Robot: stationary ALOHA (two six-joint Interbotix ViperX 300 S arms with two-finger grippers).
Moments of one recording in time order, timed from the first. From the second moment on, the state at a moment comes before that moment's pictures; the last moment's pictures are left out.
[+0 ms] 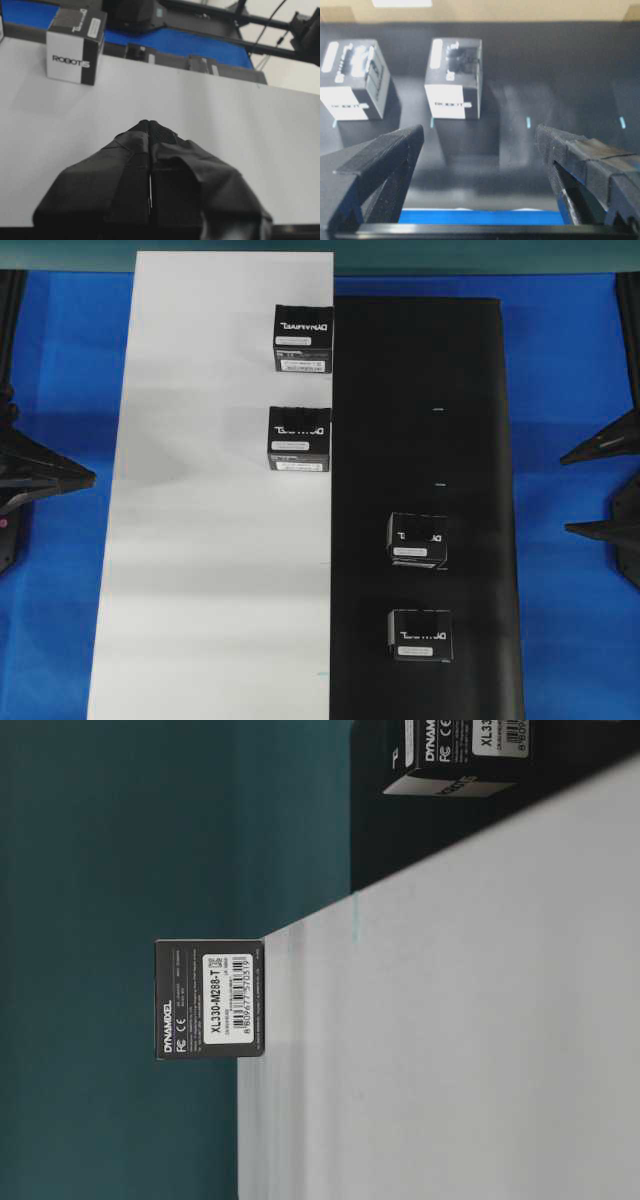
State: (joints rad) left arm -0.04 -1.12 1.12 0.01 0.12 -0.21; right arm -0.05 -1.25 1.20 0.13 0.46 -0.12
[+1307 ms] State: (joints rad) left arm -0.05 -1.10 1.12 0.01 0.14 -0.21; right arm -0.05 -1.32 1.19 0.13 0.37 -0.12
